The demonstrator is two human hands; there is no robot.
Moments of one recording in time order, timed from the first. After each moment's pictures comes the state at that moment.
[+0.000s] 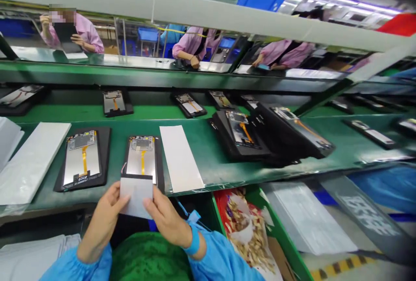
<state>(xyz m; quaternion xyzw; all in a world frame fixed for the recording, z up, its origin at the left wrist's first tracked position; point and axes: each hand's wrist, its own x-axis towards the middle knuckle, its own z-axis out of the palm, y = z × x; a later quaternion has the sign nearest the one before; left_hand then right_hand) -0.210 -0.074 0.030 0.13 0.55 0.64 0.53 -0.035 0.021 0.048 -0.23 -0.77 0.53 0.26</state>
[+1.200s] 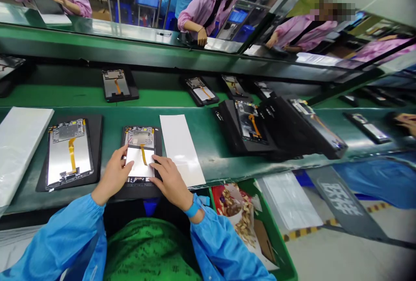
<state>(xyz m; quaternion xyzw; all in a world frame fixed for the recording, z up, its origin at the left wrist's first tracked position) -0.248 0.020 -0.007 0.36 0.69 0.48 0.41 -0.034 0.091 -0.008 -0.25 -0.91 0.24 0.21</state>
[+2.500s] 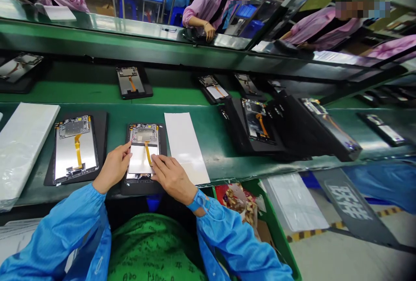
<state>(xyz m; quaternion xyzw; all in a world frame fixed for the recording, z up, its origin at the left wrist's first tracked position) -0.277 0.026 0.000 0.51 0.73 0.35 0.29 -0.042 0.099 0.000 -0.12 -0.98 -0.01 0.16</state>
